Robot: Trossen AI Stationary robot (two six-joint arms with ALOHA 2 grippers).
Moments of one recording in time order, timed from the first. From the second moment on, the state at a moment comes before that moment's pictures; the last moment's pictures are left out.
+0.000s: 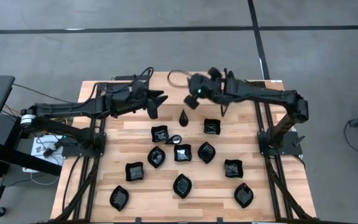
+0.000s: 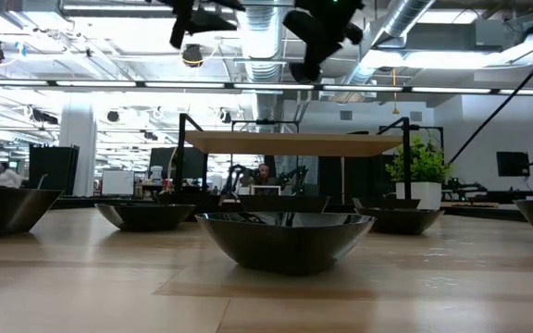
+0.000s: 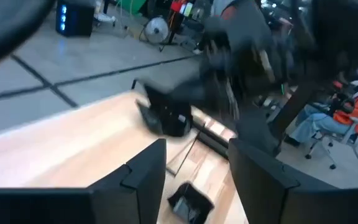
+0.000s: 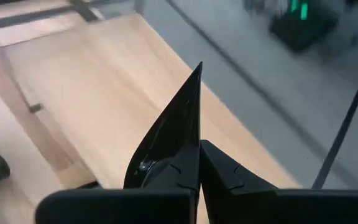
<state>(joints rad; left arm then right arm) 0.13 1.13 0.95 0.03 -0.28 -0.40 -0.21 1.61 1.62 -0.82 0.62 0.18</state>
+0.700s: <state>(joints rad) 0.13 1.05 0.80 0.05 -0.28 -0.45 -0.59 1.57 1.62 -1.12 0.18 0.51</state>
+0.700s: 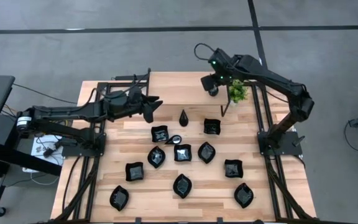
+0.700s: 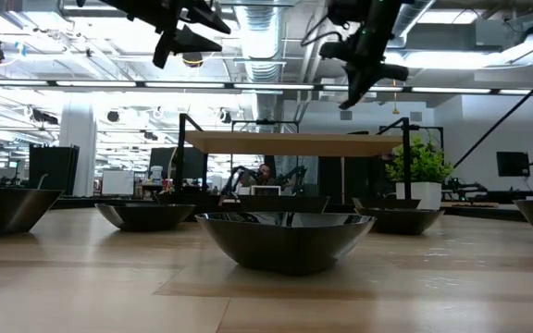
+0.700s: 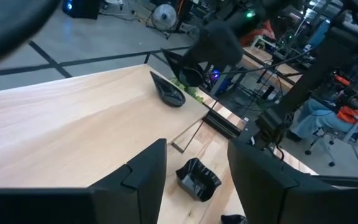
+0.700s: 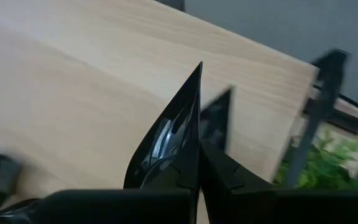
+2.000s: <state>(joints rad) 0.13 0.99 0.76 0.09 -0.29 -0.36 -0.68 1.57 1.46 -0.98 0.11 0.56</state>
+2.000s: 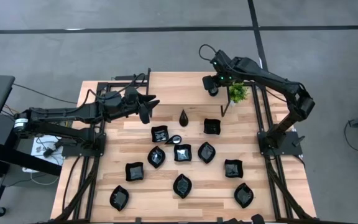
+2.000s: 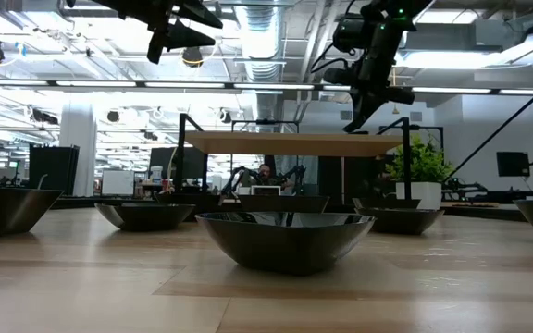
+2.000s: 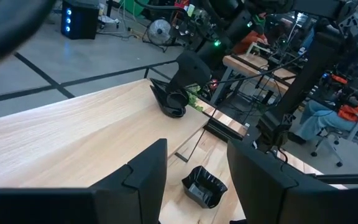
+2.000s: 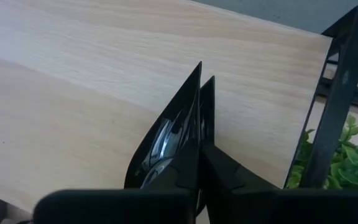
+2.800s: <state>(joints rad) 0.13 0.99 0.76 0.10 -0.29 -0.36 -0.67 1.57 1.46 -1.00 0.13 0.59</state>
